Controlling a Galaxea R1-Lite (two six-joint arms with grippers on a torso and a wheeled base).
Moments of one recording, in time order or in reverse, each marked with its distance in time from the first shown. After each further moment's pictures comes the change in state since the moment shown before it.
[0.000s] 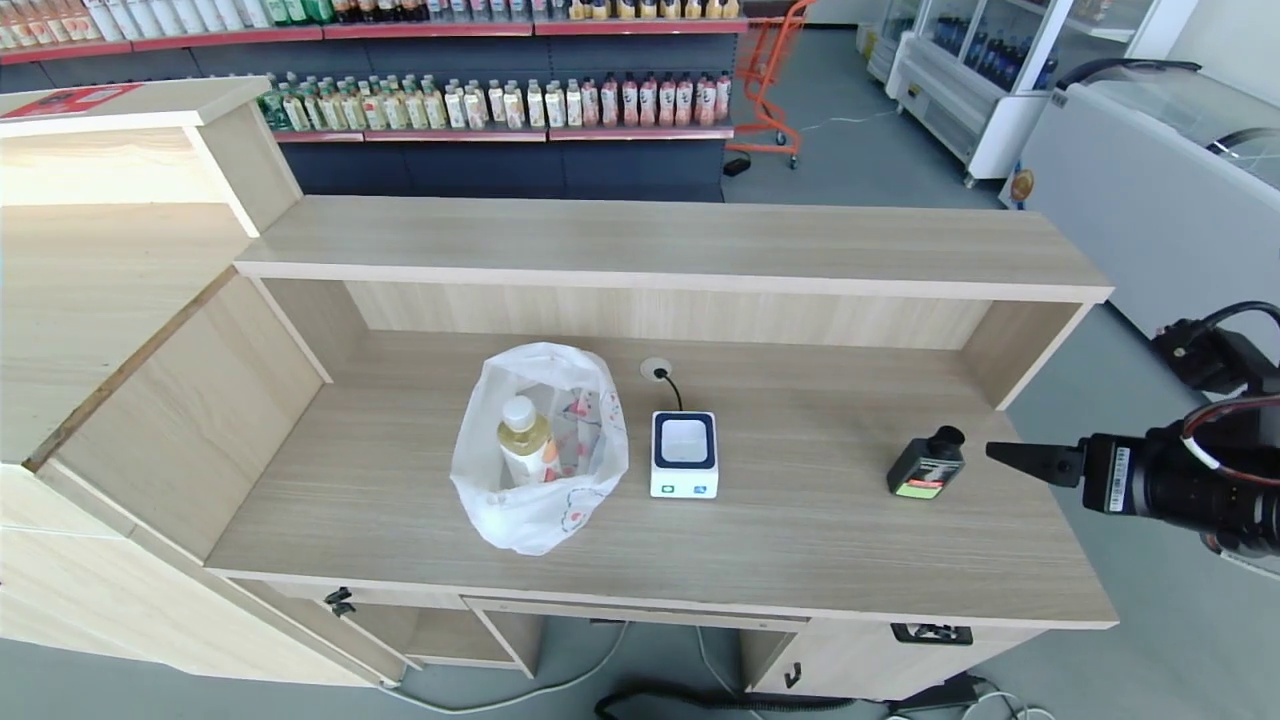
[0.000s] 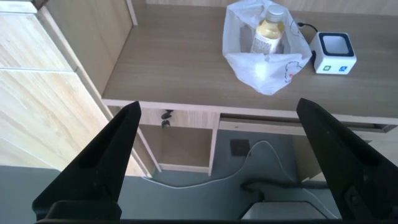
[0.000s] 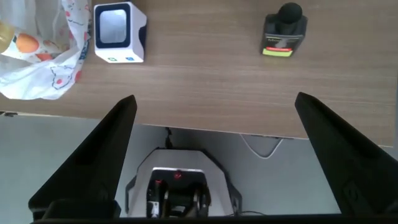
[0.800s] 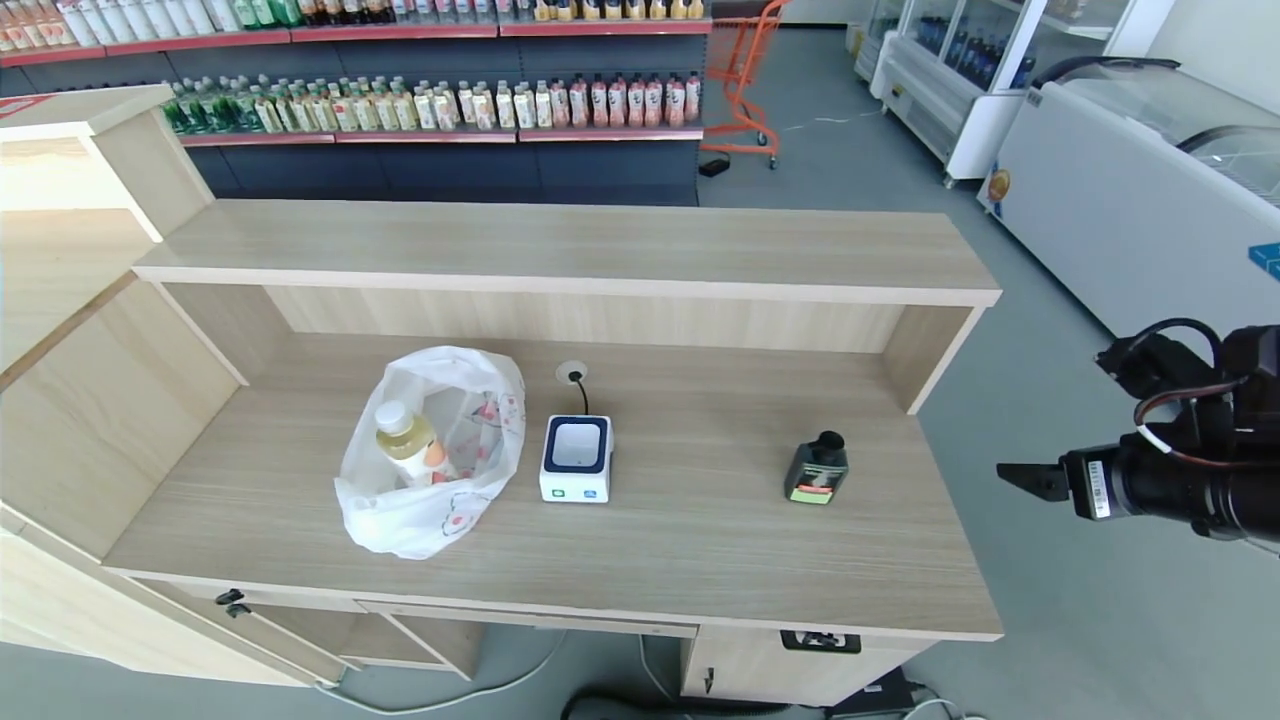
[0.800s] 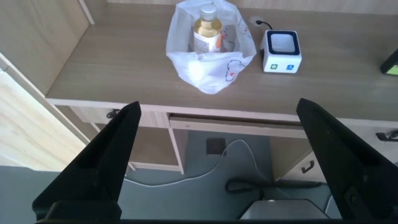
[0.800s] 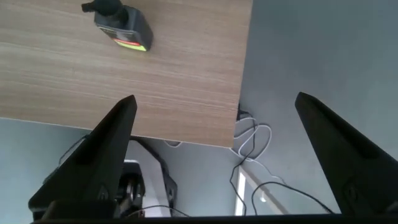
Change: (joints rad) left arm -0.002 0.013 0.000 0.001 -0.001 0.001; right arm -0.077 0.137 -0.053 0.007 -0.107 -0.306
